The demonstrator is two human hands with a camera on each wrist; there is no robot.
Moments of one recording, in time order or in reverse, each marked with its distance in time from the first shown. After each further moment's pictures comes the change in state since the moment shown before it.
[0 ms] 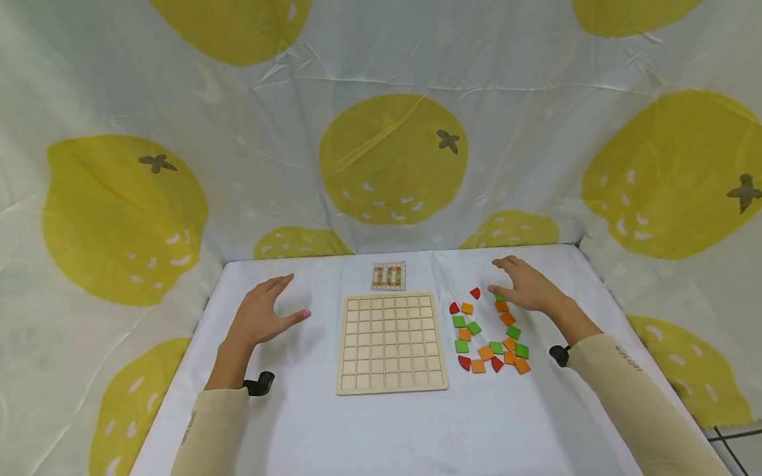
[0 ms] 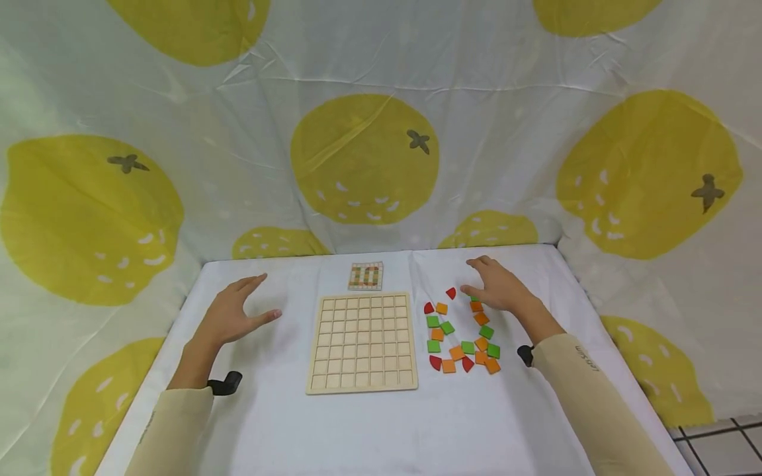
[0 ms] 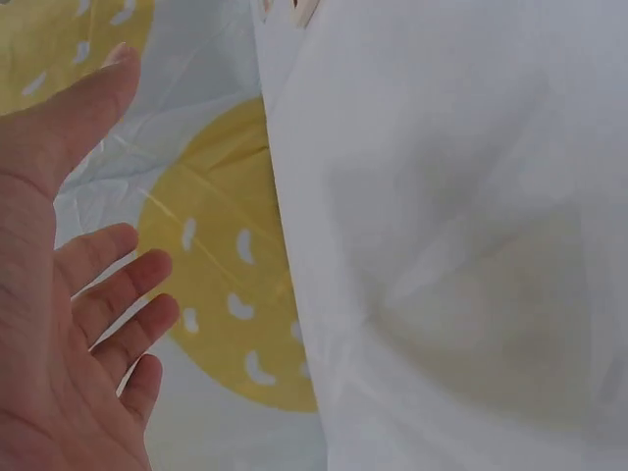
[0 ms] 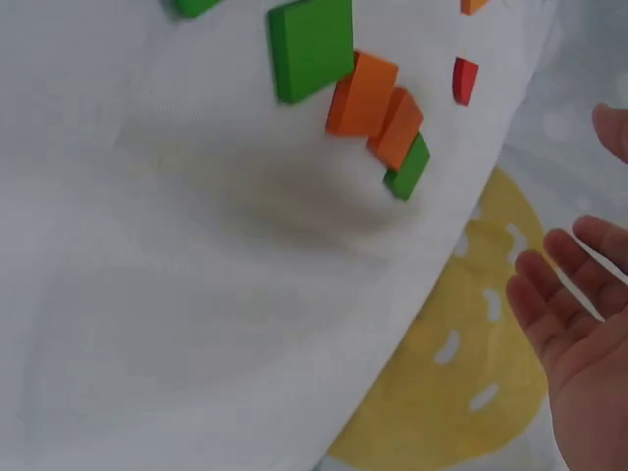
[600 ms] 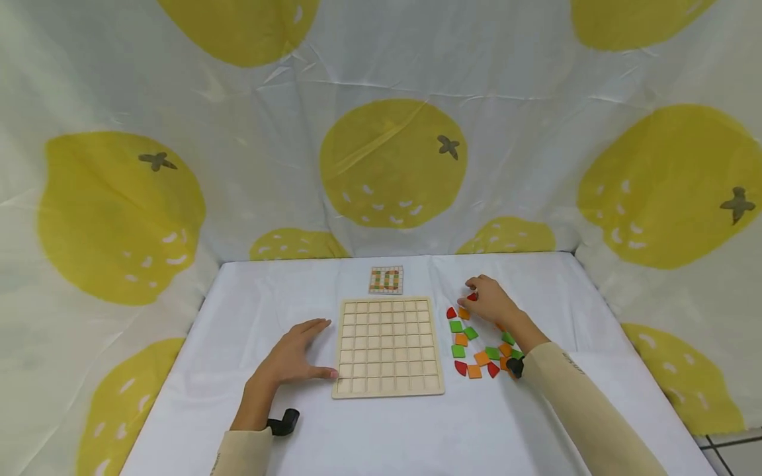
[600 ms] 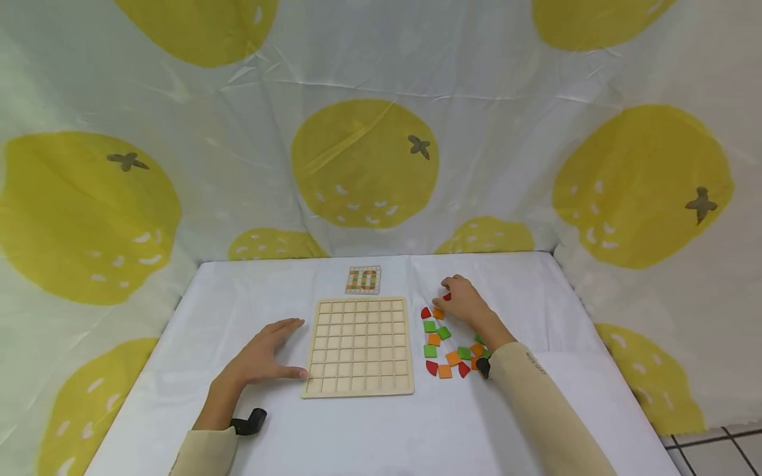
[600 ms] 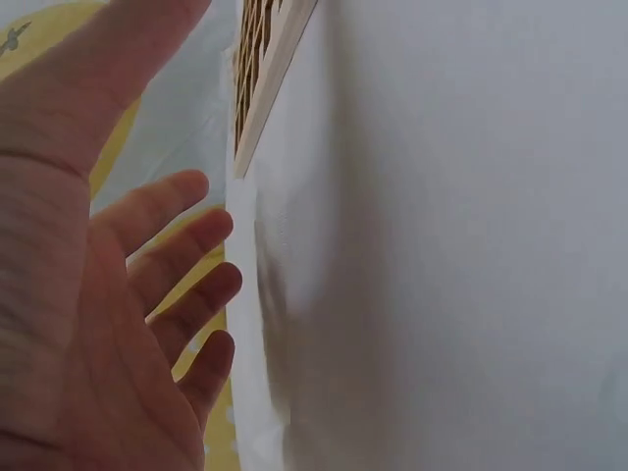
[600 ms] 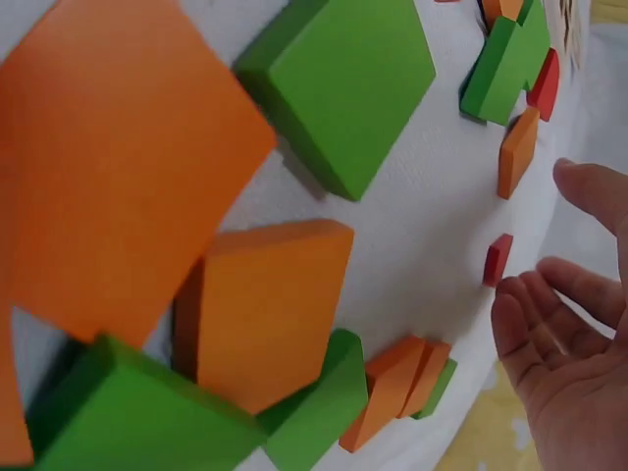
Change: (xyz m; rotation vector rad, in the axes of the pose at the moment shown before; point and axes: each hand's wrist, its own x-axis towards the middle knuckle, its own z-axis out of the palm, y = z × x) left_hand -0.045 0.040 0.068 -0.171 -0.172 0.076; right_hand 0.029 -0.038 0.059 0.132 0.042 0.055
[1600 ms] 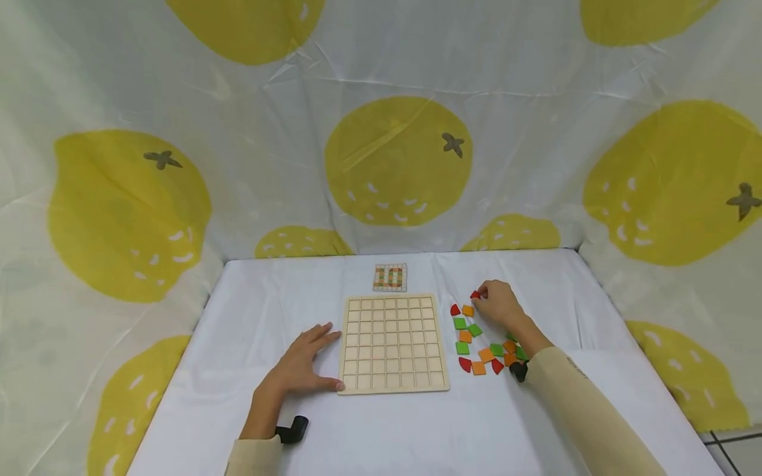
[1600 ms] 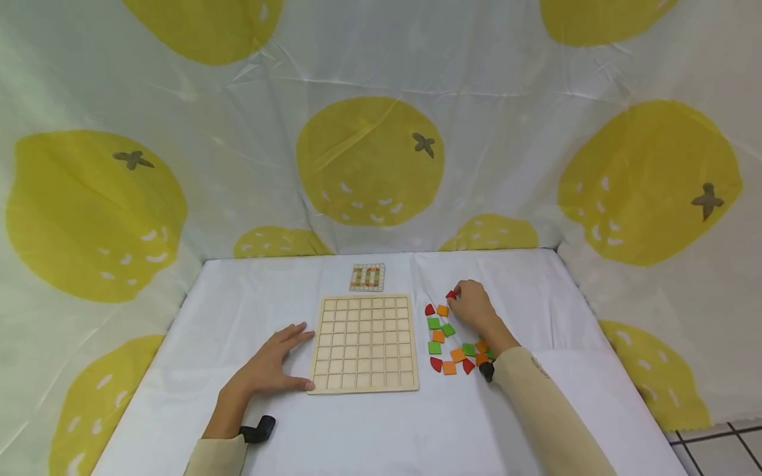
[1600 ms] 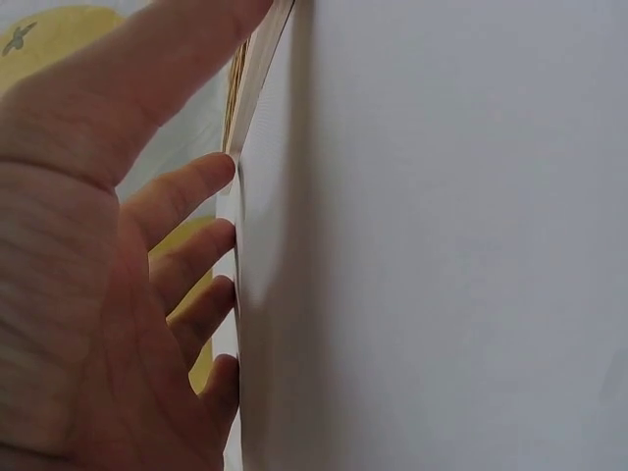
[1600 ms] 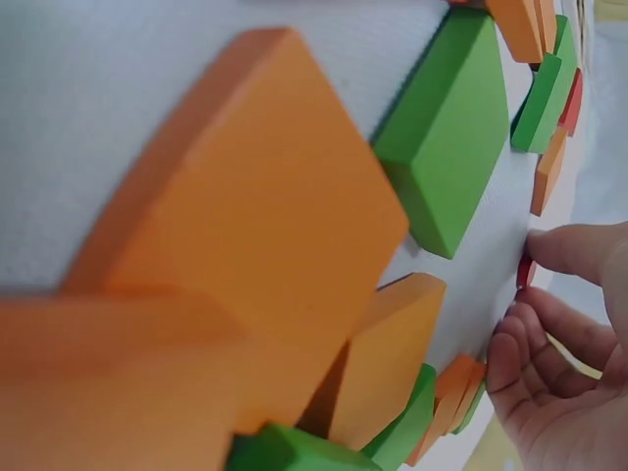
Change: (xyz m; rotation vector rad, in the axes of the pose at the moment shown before) left_hand -0.013 0.000 0.016 -0.029 -0.048 0.038; right_hand -0.011 0.011 0.009 0.067 0.064 0.149
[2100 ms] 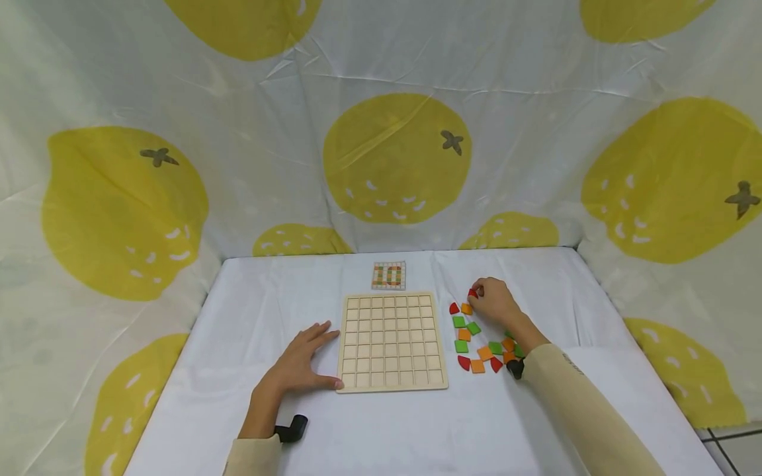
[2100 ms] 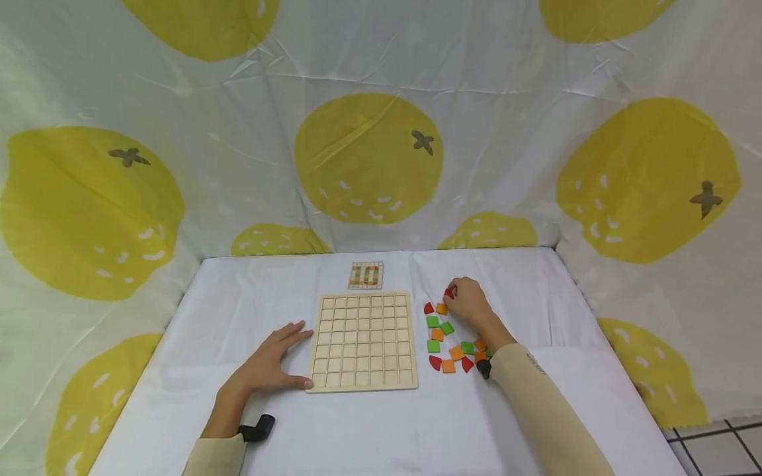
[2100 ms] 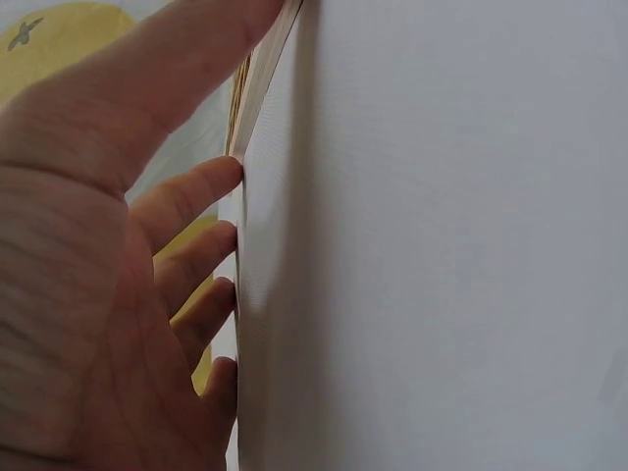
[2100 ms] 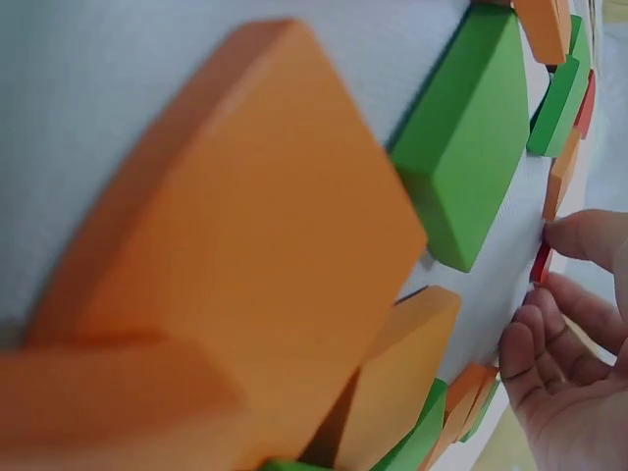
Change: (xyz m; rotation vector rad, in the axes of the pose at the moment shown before) left_hand 0.002 -0.001 0.002 -0.018 -0.003 -0.013; right_hand 0.007 0.000 0.004 -0.008 -0.009 -0.016
